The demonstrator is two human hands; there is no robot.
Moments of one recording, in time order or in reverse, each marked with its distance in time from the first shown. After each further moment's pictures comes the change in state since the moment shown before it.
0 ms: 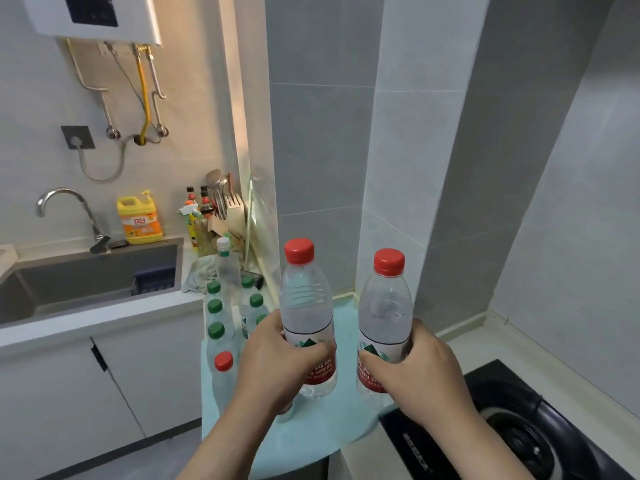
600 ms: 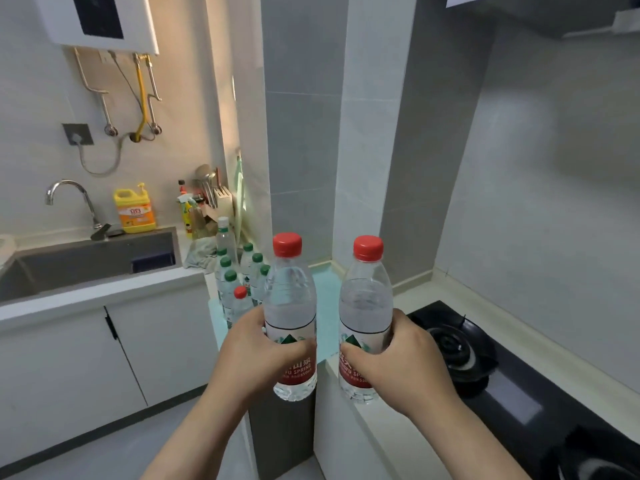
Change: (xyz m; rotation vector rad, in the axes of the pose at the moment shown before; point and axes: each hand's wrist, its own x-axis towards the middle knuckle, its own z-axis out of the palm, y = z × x) left_hand -0.202 0.013 -0.102 0.062 -0.195 0.050; right_hand -0.235 -0.033 -0.034 -0.012 0.054 -0.019
